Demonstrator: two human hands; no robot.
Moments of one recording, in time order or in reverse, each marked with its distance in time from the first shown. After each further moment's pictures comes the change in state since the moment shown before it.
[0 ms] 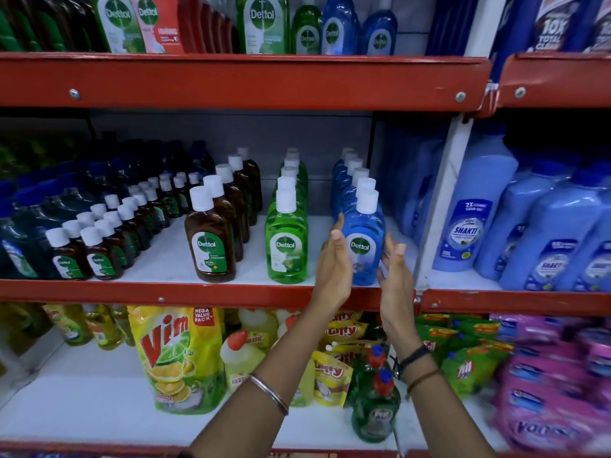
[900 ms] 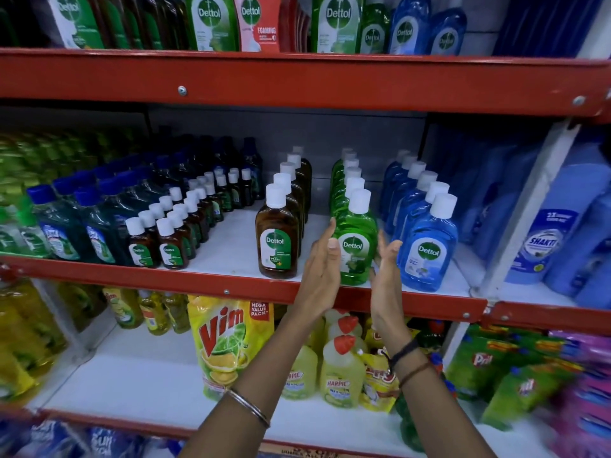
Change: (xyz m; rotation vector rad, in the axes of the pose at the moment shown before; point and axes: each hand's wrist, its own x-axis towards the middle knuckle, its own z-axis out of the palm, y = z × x) left_hand -0.012 -0.022 -0.129 0.159 0.004 0.064; right_hand -0.027 -0.006 0.117 0.027 -0.087 0.096
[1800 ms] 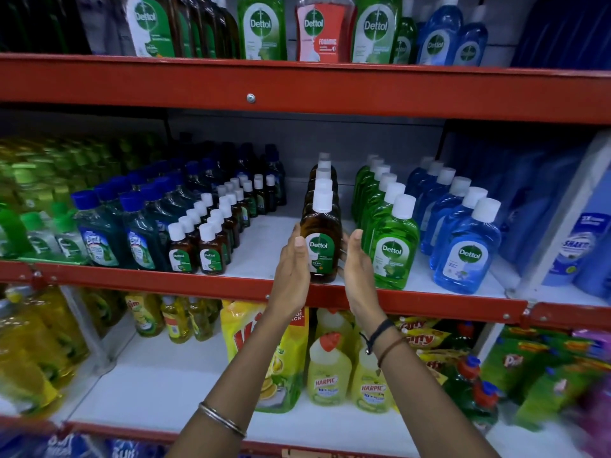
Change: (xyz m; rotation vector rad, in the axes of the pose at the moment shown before) left_hand -0.005 -0.030 -0.109 -0.039 0.105 -0.080; right_hand -0.003 0.011 0.106 -0.098 -0.089 0.057
